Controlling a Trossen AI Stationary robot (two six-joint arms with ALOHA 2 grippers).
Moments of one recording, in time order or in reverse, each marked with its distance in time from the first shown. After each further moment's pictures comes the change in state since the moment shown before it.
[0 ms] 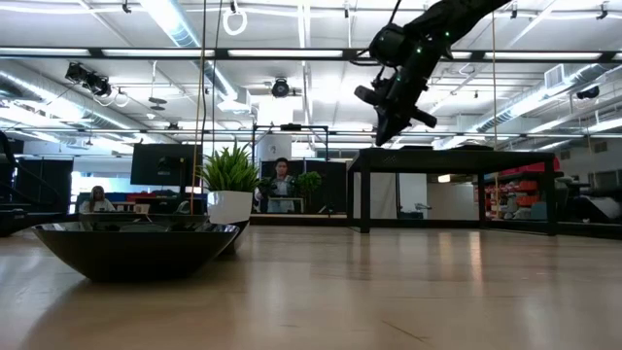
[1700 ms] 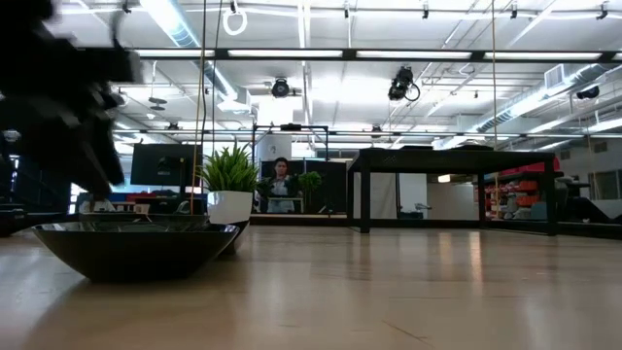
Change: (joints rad) left arm 0.193 -0.104 -0.455 -0.141 0.251 -0.010; right arm 1.269 0.243 0.001 0.573 0.386 -0.035
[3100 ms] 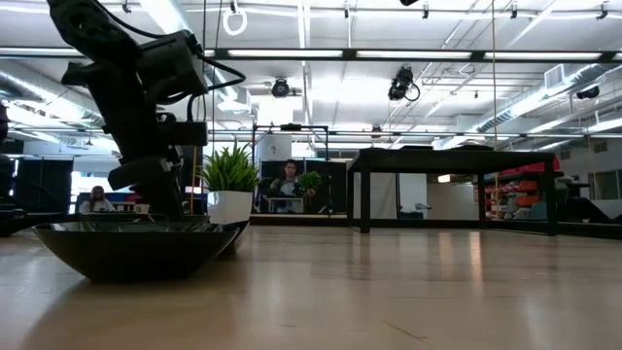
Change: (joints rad) left arm 0.665 -0.073 -0.198 0.442 0.255 0.645; right arm -0.026 0.000 0.000 0.015 0.037 -0.017
